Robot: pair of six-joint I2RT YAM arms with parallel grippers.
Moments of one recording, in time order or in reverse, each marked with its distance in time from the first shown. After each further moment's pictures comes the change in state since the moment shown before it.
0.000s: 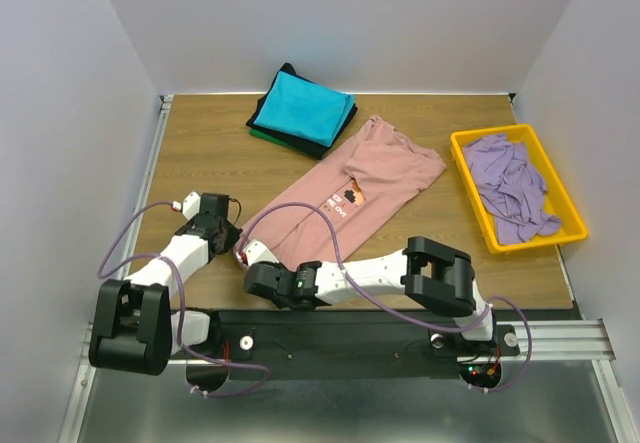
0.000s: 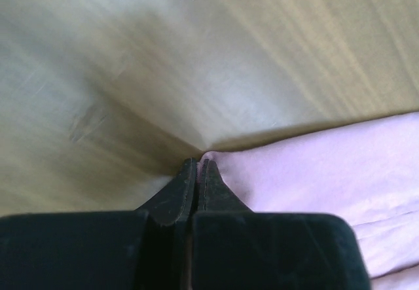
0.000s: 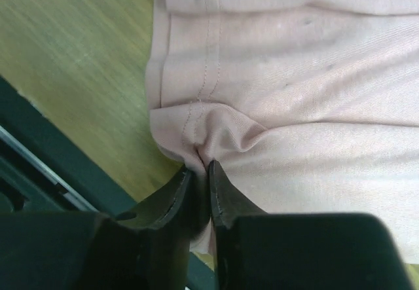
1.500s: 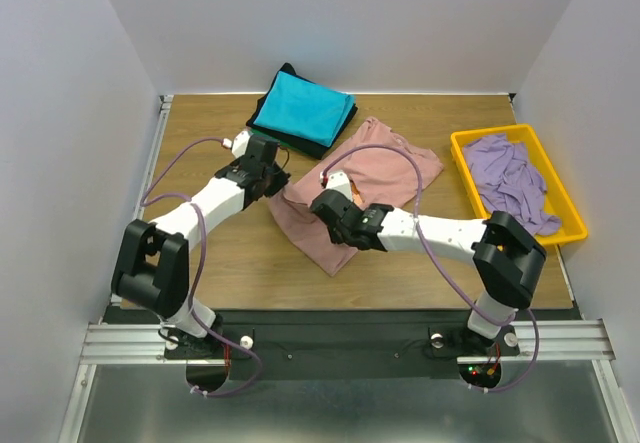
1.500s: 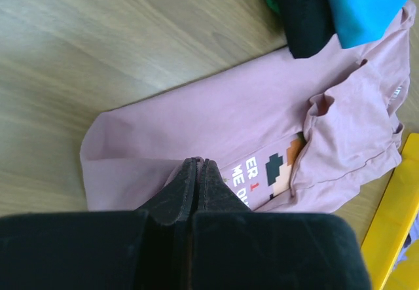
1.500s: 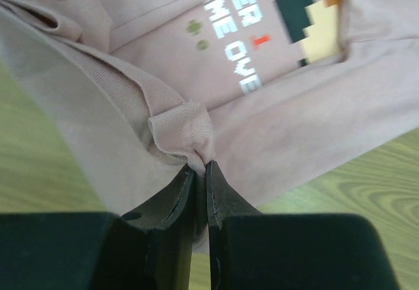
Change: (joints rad) left arm -0.274 0.286 0.524 -0.056 0.039 -0.106; right arm -0.369 -0.351 -0.259 -0.050 0.092 0.103
